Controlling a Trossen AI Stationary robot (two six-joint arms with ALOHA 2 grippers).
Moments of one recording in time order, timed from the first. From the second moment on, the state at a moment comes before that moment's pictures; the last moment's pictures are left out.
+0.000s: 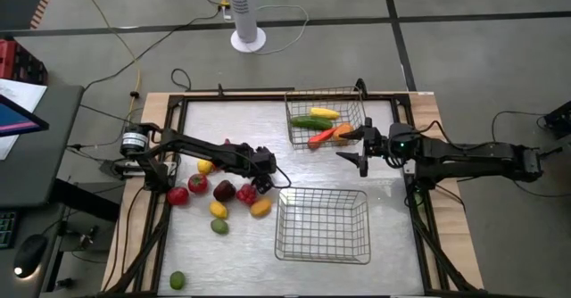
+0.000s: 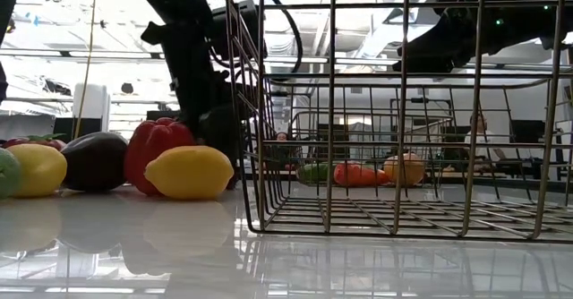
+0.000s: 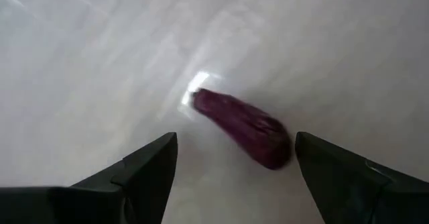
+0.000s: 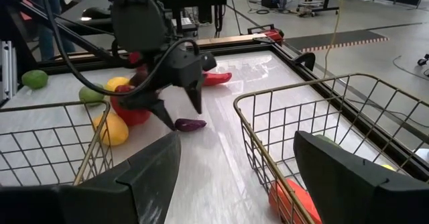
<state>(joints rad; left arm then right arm) 0.04 1.75 1.00 -0.50 -0.26 -0.52 -0.22 0.73 0.37 0.15 -0.02 0.02</state>
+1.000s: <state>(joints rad) 0.12 1.70 1.00 -0.48 -0.27 -0.34 -0.22 0.73 0.37 0.15 -0.02 0.03</state>
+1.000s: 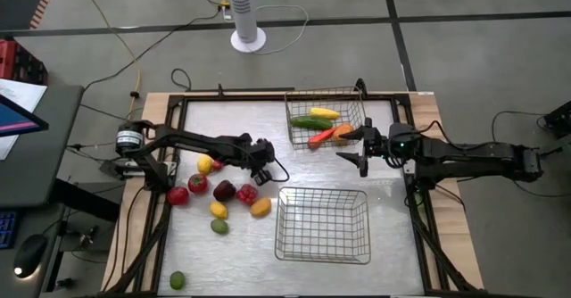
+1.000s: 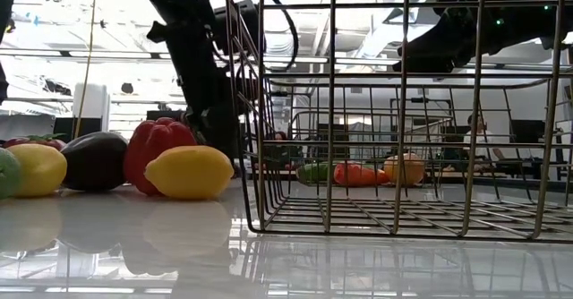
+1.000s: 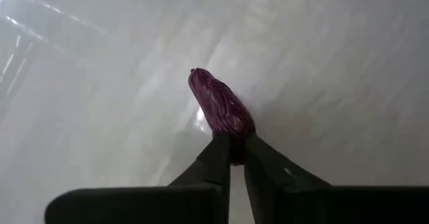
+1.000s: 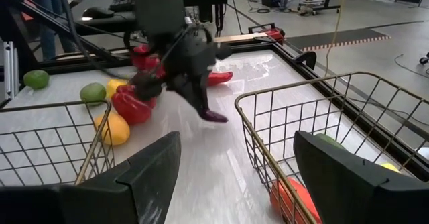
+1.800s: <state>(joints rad) 0.27 1.68 1.05 0.34 -0.14 0.09 -0.22 0.73 0.37 0.16 -0.02 0.03</state>
